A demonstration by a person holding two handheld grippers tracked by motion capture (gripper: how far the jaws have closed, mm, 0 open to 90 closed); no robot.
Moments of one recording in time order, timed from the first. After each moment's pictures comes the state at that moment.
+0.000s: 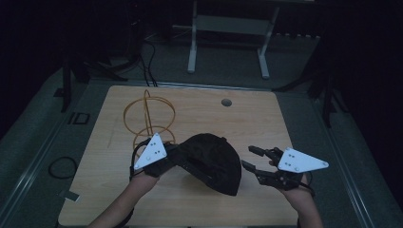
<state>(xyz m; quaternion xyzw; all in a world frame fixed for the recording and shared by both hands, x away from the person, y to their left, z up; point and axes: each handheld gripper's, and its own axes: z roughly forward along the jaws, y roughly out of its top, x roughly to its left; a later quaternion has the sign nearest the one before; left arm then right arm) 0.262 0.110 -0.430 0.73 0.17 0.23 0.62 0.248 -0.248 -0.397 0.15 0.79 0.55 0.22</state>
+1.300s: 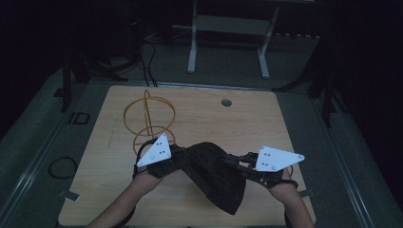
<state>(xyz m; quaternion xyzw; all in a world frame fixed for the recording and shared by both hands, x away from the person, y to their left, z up) 0.264 0.099 -0.424 0.75 0.14 0.18 0.62 0.249 -0.203 -0.384 0.06 0.82 0.54 0.18</state>
